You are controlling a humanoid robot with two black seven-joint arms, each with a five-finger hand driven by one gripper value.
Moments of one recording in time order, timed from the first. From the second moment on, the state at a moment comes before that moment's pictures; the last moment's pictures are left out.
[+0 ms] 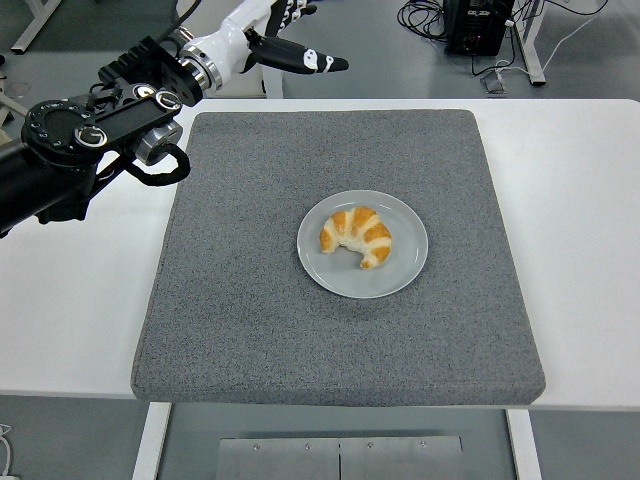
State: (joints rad) left arm -1.35 0.23 -0.06 -0.72 0.34 0.03 -0.39; right arm -0.13 0.00 0.02 0.14 -0.10 0.03 0.41
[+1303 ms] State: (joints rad) left arm -1.12 0.02 -0.58 -0.33 0.02 -0.21 -0.14; right arm -0.14 0.00 0.02 0.15 -0.10 0.03 0.41
